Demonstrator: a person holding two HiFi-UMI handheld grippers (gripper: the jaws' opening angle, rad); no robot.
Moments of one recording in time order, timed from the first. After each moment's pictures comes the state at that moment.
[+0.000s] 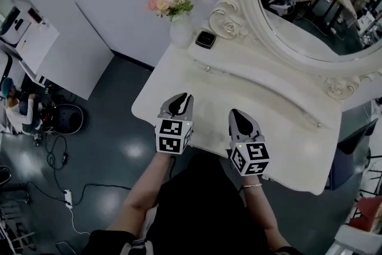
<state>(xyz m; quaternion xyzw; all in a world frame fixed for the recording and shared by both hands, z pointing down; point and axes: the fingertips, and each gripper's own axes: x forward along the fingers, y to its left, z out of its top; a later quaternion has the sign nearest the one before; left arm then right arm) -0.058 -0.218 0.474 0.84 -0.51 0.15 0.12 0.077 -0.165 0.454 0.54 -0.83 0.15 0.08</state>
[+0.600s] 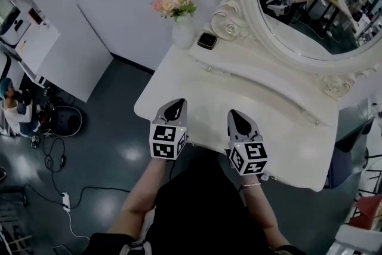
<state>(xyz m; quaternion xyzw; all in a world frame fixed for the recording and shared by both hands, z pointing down) -0.082 -0.191 0.464 0.84 -0.51 0.13 0.12 0.065 -0.151 0.449 0.54 -0.83 0.13 0.09</state>
